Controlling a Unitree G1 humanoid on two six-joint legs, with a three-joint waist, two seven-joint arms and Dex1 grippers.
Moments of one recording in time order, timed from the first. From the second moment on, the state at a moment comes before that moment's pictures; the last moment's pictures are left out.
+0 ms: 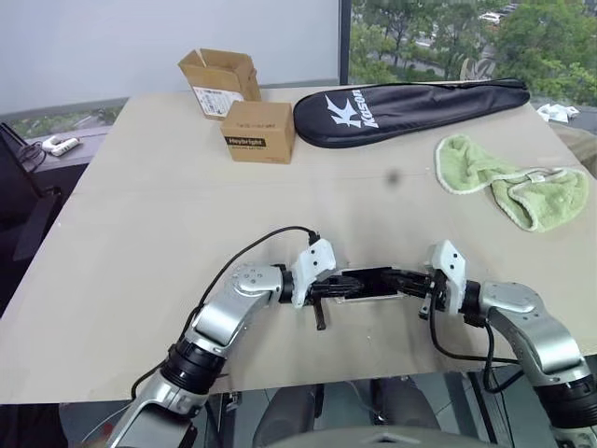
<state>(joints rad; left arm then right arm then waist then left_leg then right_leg) -0.30 0.45 -0.36 -0.14 -0.23 0.44 -0.96 -0.05 -0.55 0.11 -0.27 0.34 0.49 0.88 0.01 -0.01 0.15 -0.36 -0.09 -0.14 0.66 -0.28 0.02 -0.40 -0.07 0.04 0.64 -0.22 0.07</state>
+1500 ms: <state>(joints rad) -0.28 0.49 -0.36 -0.11 -0.22 0.45 -0.98 -0.07 -0.58 0.12 -0.28 0.39 0.67 0.73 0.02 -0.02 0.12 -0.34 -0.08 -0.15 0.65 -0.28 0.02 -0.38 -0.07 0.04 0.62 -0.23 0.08</state>
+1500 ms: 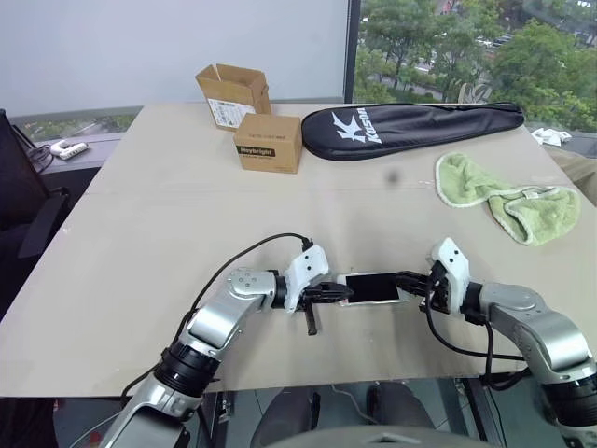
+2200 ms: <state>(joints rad) -0.29 0.49 -0.36 -0.12 -0.22 0.46 -0.97 -0.02 -0.62 0.15 -0.18 0.35 0.35 0.79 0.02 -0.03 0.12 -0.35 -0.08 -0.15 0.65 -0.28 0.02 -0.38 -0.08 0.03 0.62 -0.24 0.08</state>
